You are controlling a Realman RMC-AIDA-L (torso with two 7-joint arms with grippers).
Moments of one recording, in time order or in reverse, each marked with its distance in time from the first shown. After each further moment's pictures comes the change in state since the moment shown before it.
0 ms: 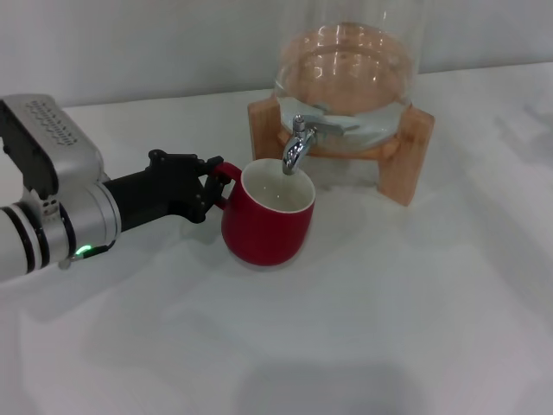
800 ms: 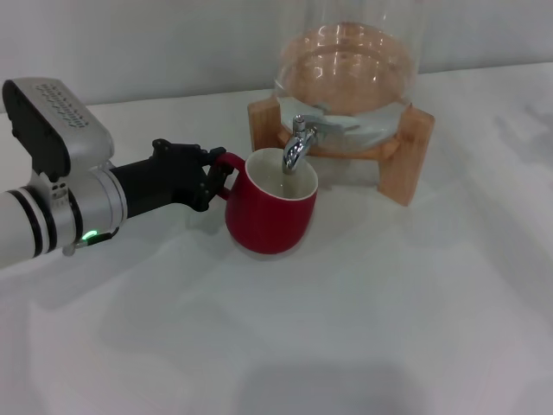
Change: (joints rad) left arm -0.035 0.000 0.019 0.004 0.002 0.046 -0.035; right arm 0.006 0.000 0.000 -0.010 0.000 -0.005 -0.006
